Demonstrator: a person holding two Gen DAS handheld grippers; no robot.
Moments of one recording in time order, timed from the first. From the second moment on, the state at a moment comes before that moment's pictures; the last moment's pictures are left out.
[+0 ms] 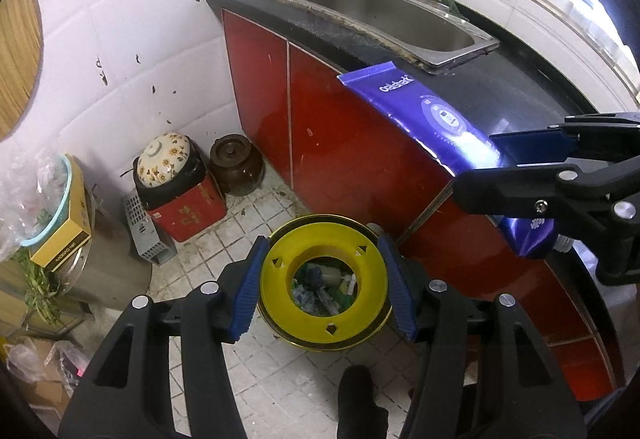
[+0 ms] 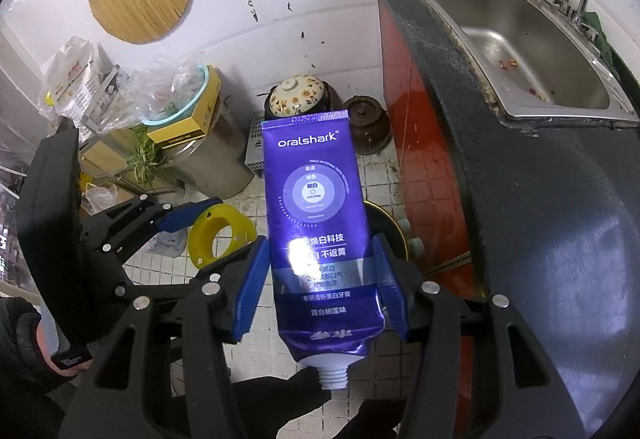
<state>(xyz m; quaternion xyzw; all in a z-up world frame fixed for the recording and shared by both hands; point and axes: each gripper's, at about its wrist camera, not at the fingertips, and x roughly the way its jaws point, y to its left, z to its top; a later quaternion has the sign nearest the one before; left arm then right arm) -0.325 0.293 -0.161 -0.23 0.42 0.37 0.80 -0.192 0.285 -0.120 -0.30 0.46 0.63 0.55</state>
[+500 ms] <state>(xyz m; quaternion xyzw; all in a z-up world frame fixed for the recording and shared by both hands) -0.328 0.303 -0.172 -0.25 0.42 0.37 0.79 -0.168 0.275 -0.111 -0.28 0.46 0.61 0.58</state>
